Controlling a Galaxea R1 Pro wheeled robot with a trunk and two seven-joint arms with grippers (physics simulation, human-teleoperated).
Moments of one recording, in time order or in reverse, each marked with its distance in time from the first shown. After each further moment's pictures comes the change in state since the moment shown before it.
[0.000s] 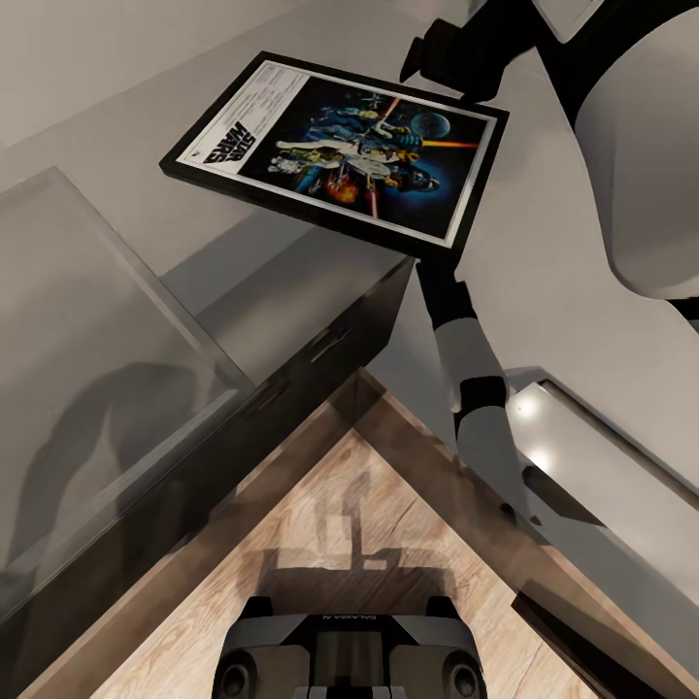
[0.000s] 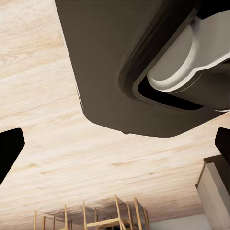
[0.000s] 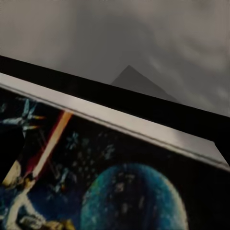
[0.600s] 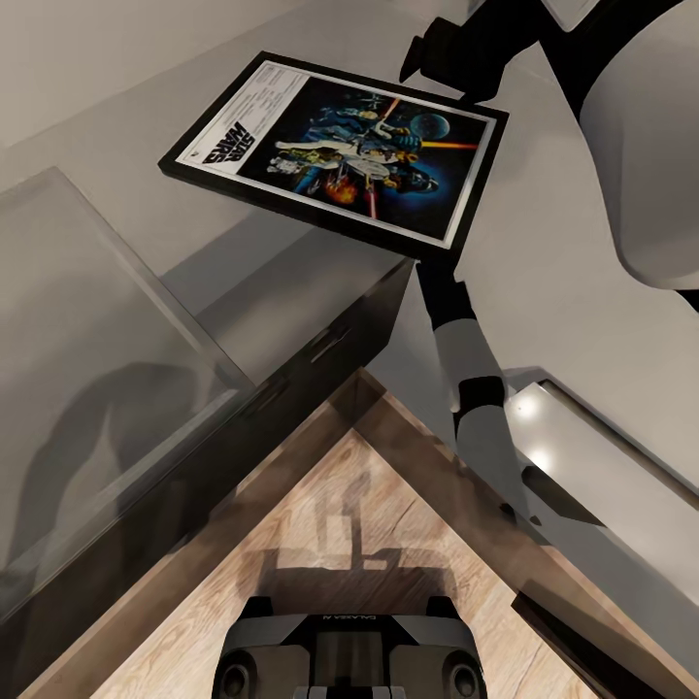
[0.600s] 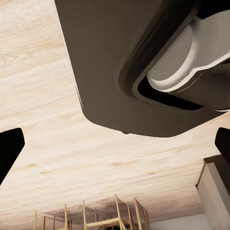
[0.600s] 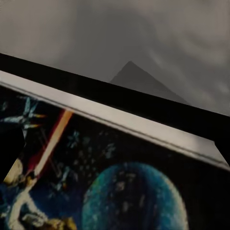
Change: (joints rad) left arm 0.000 0.000 0.000 0.000 0.000 0.000 0.000; right arm -0.023 -0.001 -0.003 0.037 -0.008 0.008 -0.001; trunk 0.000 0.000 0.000
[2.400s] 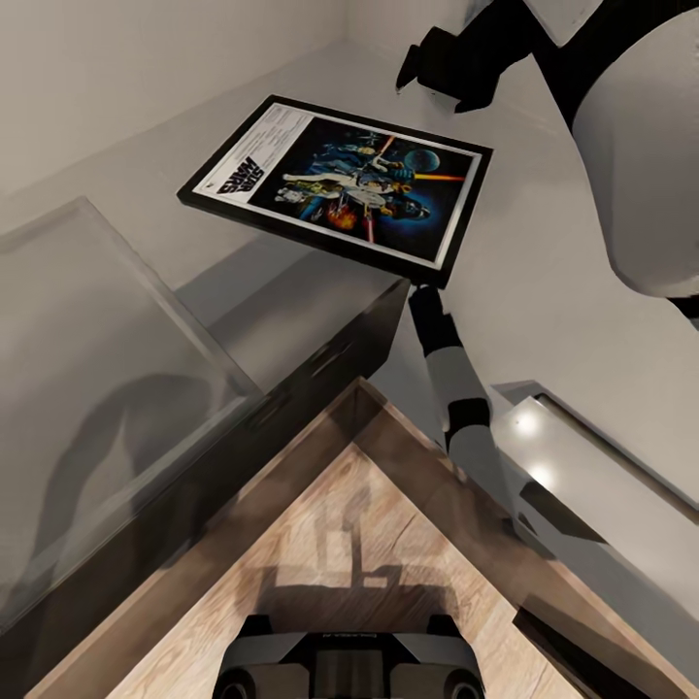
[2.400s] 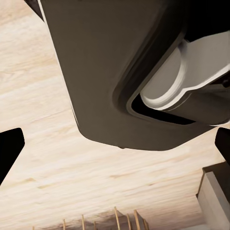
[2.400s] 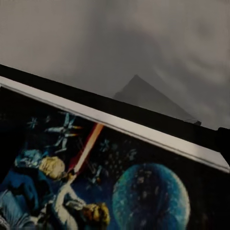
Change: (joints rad) left arm 0.000 0.001 0.002 0.000 0.001 0.000 0.000; right arm 0.019 0.002 -0.001 -0.009 0.001 -0.007 0.009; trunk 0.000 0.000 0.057
